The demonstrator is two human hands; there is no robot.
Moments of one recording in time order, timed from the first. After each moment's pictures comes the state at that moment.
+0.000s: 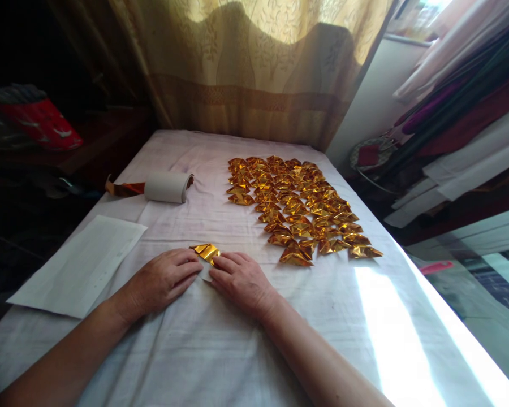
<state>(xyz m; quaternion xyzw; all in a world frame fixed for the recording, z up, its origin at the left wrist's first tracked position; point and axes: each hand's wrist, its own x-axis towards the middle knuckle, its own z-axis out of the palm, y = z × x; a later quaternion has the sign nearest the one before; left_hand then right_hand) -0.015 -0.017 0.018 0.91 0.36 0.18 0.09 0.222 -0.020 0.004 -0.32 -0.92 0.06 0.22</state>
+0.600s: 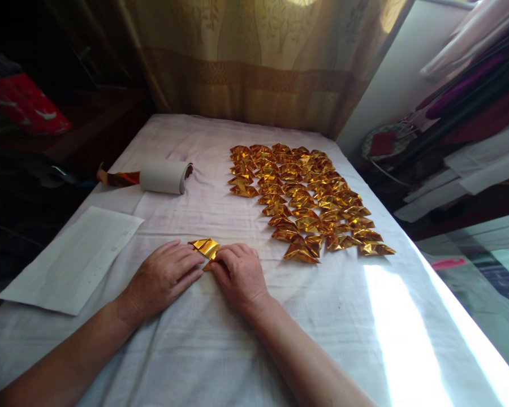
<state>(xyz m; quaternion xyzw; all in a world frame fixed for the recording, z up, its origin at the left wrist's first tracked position) -0.004 -0.024 0.011 0.89 0.40 0.19 0.03 0.205 -0.022 -0.007 -0.49 -0.80 0.18 0.31</state>
